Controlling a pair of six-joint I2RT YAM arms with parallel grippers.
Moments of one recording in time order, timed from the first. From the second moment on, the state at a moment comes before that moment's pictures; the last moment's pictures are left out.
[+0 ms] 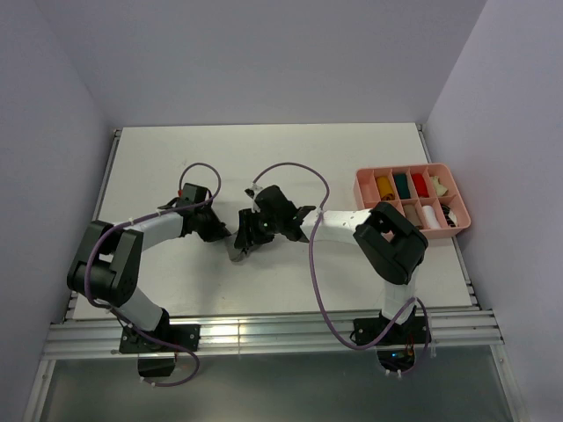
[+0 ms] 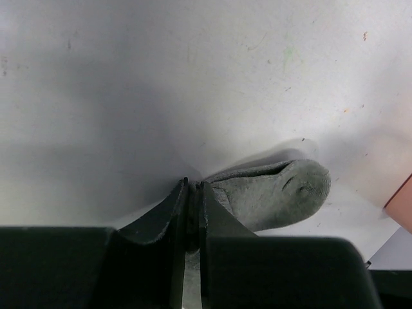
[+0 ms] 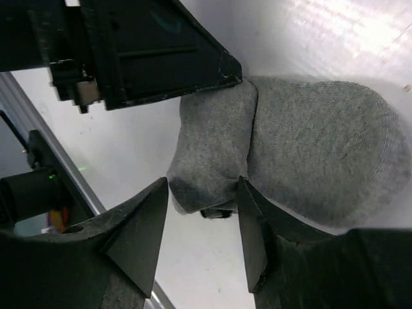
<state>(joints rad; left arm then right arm) -0.31 1.60 0.78 -0.20 0.18 -0.90 0.85 1.84 1.09 0.05 -0.29 0.59</state>
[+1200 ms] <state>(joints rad) -0.29 1.30 0.62 -0.28 0.15 -0.88 0.84 1.90 1.00 0.18 -0.58 0.55</state>
